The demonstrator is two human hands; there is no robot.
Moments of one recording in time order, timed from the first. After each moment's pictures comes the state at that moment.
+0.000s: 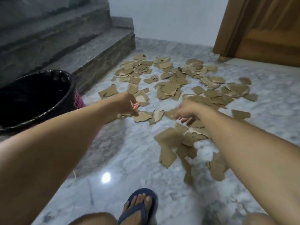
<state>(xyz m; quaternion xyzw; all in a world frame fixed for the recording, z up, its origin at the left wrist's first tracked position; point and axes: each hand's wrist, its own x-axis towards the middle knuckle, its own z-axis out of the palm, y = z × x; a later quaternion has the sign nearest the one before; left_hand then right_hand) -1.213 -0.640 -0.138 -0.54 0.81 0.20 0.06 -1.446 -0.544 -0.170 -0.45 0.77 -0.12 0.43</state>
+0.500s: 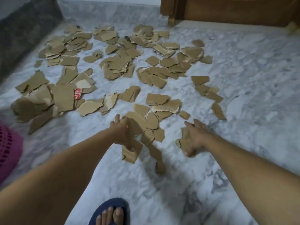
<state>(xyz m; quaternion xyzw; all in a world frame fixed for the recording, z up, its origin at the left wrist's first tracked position) -1.334 -0.593 -0.375 -0.41 0.85 0.19 0.27 -1.551 -0.384 -0.365 -0.35 0.86 0.11 0.35</state>
